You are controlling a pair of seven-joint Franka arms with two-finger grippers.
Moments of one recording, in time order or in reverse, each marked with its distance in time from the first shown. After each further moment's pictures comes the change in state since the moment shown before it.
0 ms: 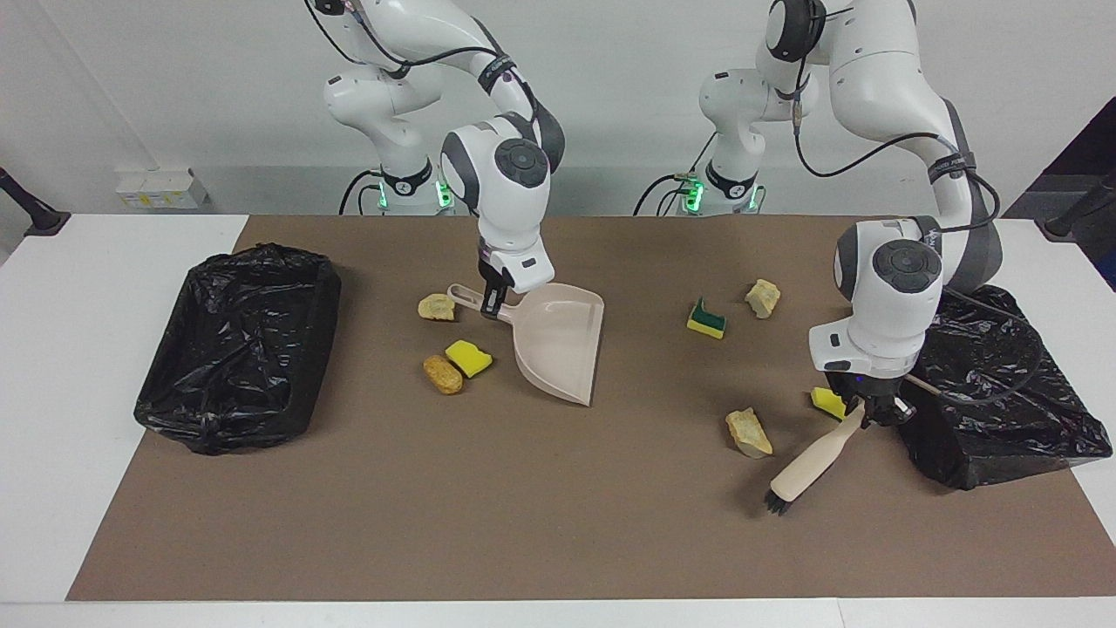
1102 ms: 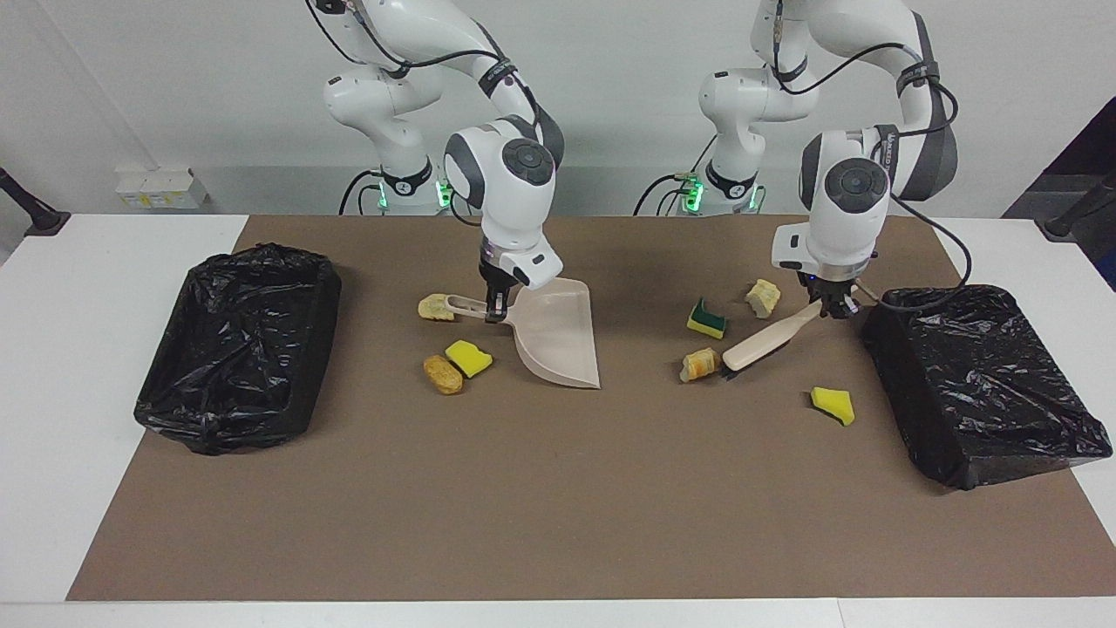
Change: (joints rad) left arm -0.037 -0.446 -0.026 -0.411 -0.082 -0.276 -0.081; right arm -0.008 -0.006 -0.001 -0.022 -0.012 0.040 -0.116
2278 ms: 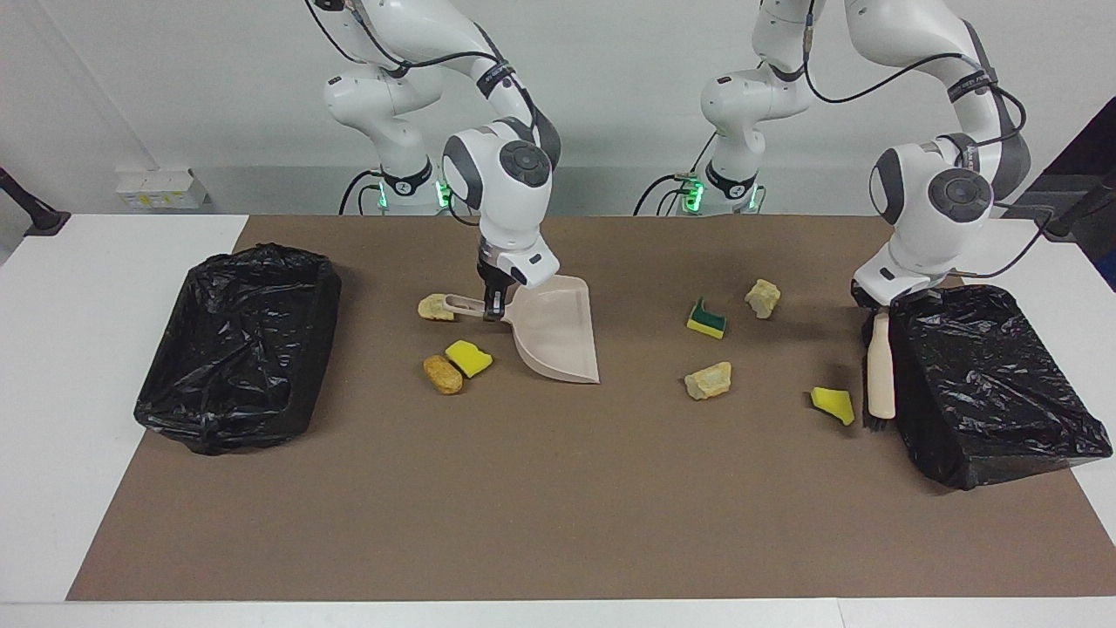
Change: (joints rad) left arm 0.215 0.083 0.011 -0.015 0.049 0.123 -0.589; right arm -0.004 -0.021 0.000 -0.063 0.000 0.047 -0.009
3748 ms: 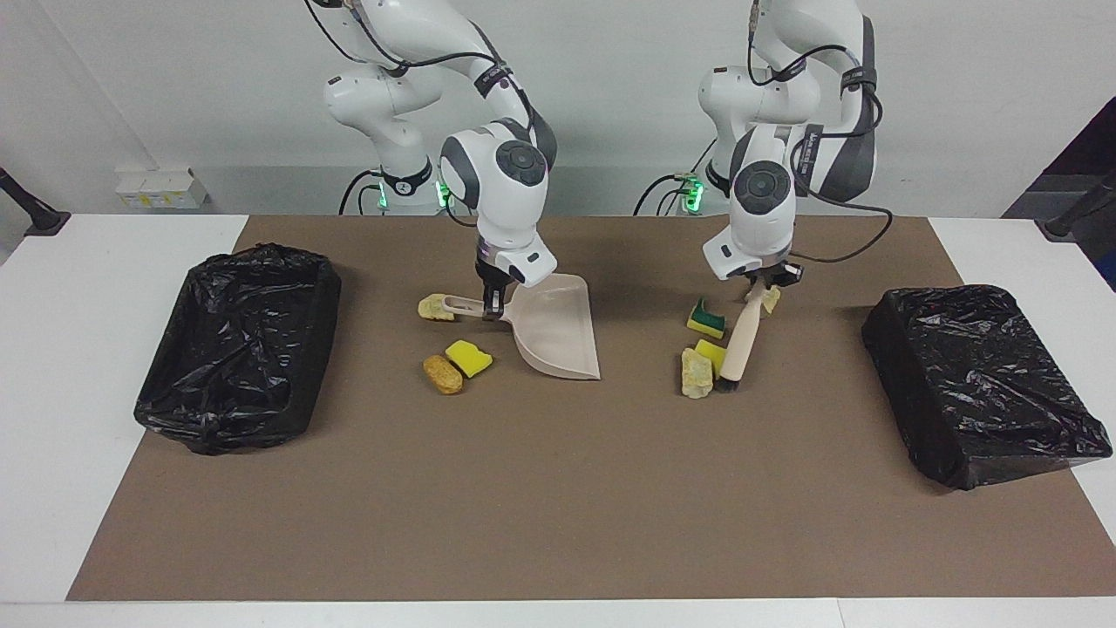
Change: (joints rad) left arm -0.408 -0.204 -0.007 -0.080 -0.080 -0.437 -0.413; right arm -0.001 -0.016 0.000 -0.031 0.000 0.016 -0.004
